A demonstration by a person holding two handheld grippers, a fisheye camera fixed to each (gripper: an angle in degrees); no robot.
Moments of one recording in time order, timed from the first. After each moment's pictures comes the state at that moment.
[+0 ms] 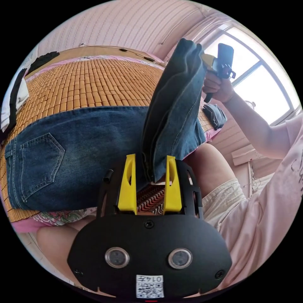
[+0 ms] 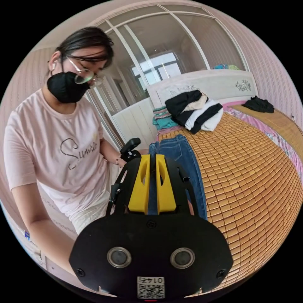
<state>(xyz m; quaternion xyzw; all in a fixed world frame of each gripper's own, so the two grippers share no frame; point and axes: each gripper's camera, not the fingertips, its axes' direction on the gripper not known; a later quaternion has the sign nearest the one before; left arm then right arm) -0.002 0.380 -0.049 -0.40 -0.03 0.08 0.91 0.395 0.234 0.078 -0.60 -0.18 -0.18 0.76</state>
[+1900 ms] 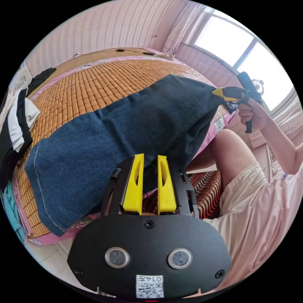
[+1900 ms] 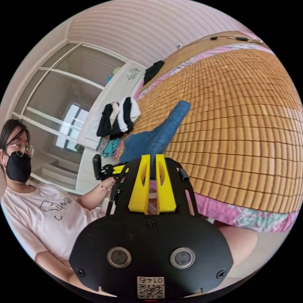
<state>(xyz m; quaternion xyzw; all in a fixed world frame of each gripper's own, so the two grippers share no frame) 0.015 0.390 -0.012 -0.43 -0.09 0.17 0.88 0.441 0.295 0.046 -0.49 0.24 0.12 0.83</state>
